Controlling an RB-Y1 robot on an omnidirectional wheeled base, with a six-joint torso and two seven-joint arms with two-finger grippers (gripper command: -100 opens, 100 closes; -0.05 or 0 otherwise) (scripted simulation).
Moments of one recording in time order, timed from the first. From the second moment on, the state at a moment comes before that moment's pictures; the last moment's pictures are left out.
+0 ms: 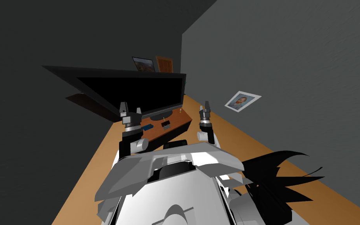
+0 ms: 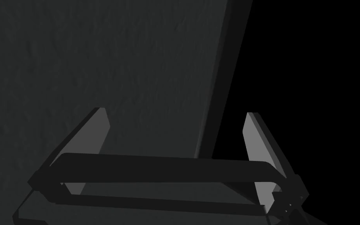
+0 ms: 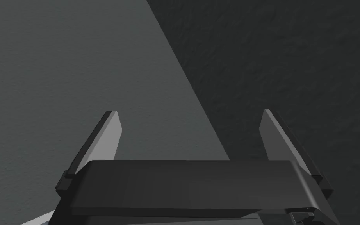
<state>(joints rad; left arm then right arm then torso) 0.45 -0.01 -0.03 -2.24 0.03 -0.39 -0.03 0.47 -0.01 -0.01 -2.22 0.05 -0.42 0.09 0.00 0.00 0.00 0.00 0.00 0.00</state>
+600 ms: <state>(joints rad) 0.34 0.09 -0.03 -2.11 0.07 -0.30 -0.02 0.47 -0.01 -0.01 -2.22 0.05 -0.42 0.09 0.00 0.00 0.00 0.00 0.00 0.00</state>
